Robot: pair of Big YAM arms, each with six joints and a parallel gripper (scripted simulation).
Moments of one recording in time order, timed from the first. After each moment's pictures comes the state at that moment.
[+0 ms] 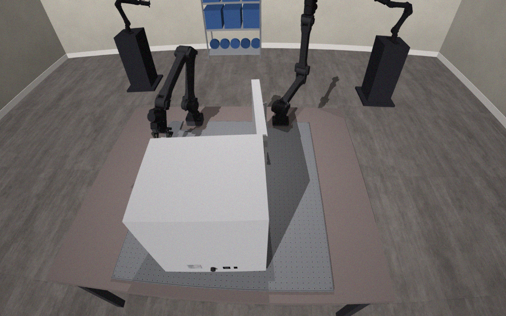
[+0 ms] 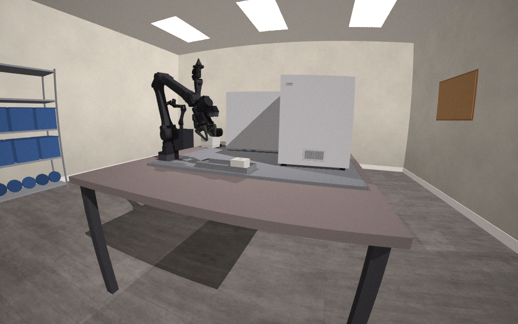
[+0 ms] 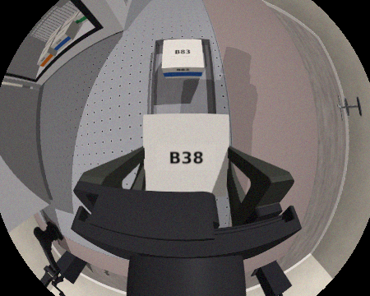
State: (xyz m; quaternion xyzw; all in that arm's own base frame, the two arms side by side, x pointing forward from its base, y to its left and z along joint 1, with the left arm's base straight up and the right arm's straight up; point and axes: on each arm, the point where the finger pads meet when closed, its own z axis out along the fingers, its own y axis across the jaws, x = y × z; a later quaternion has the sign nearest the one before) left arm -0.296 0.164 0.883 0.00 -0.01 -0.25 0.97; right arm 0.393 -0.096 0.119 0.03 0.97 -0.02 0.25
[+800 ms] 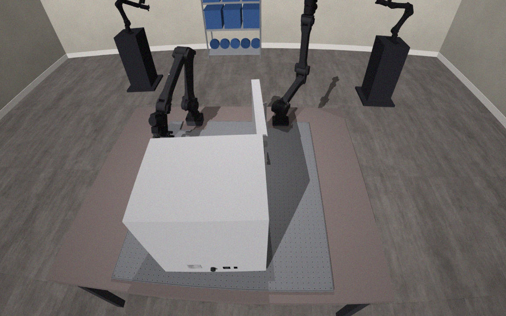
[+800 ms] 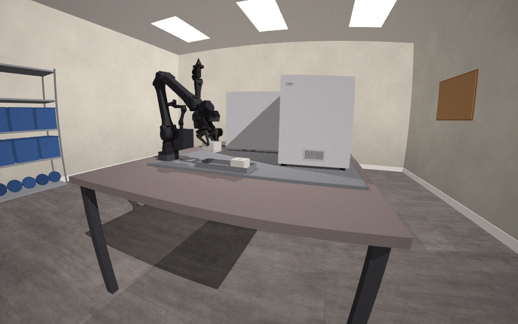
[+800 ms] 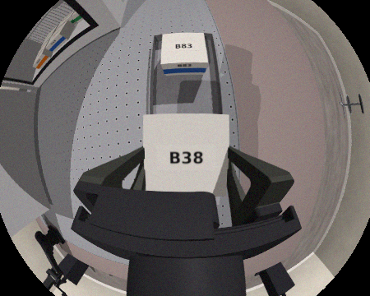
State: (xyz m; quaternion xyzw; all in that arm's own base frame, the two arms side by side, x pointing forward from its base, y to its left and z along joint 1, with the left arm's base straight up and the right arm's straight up) left arm -0.296 0.164 0.883 0.00 -0.01 -0.25 0.97; right arm 0.399 -0.093 0.094 0.04 0.97 -0.01 0.25
